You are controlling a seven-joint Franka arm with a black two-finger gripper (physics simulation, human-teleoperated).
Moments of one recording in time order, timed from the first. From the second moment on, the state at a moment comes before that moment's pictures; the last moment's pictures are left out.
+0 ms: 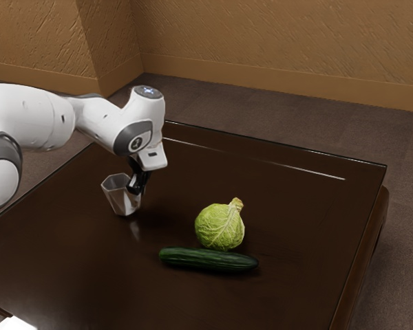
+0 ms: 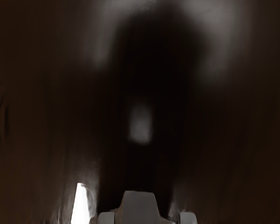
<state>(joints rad) -0.09 0.47 0.14 -1.73 0.25 2.13 1.24</state>
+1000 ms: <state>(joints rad) -0.41 0.51 0.08 -1.66 0.78 1.76 0.85</state>
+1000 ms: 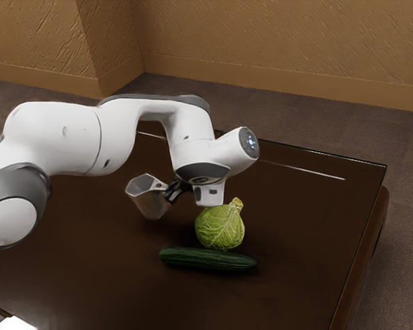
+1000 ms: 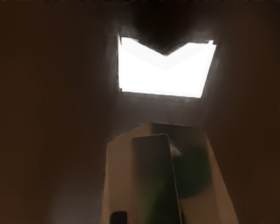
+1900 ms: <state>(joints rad) -0.41 0.56 0.08 -1.64 0.77 1.72 0.78</state>
